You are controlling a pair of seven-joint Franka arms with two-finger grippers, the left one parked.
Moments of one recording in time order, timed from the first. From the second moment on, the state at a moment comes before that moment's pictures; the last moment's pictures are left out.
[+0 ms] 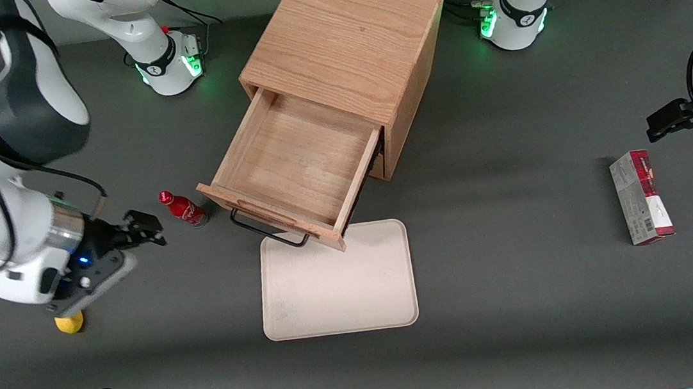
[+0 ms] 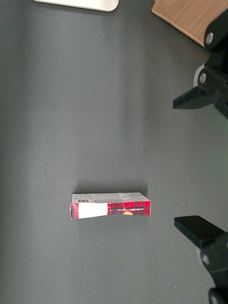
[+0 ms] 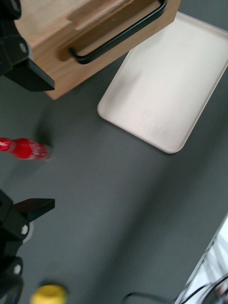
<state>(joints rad) -0.02 0.37 0.26 -1.28 -0.03 1.64 -0.23</state>
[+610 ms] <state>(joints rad) -0.01 -0.13 0.10 -1.84 -0.01 1.68 -0.03</state>
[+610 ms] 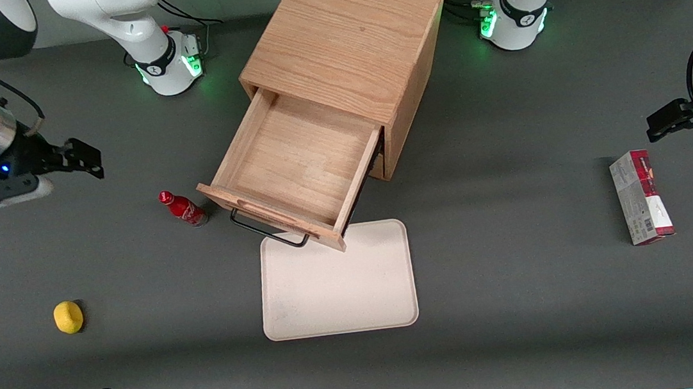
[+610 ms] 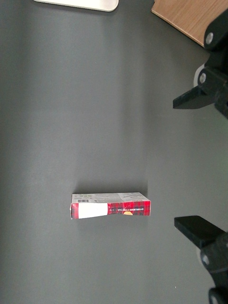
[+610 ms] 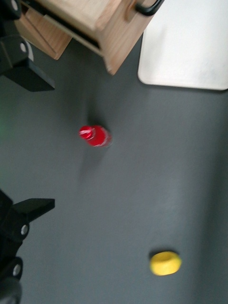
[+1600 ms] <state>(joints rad) -0.01 -0.19 0.11 -1.88 -0.01 1.69 0.06</state>
